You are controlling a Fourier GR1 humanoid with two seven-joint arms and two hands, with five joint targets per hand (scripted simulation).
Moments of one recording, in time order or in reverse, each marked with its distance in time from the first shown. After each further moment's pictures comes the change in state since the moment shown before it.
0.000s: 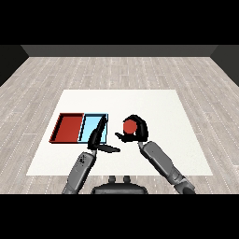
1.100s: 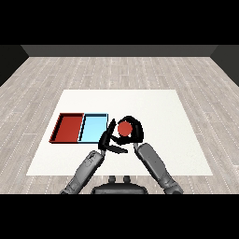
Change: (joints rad) left arm -0.099 0.001 -0.152 0.244 0.152 0.127 -0.106; right arm 0.053 0.178 -0.102 -0.027 0.208 0.148 0.049
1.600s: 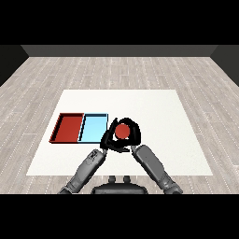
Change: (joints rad) left arm -0.043 -0.001 -0.028 0.025 0.057 0.012 0.000; right arm 0.007 0.008 0.060 -0.022 -0.061 -0.029 -0.022
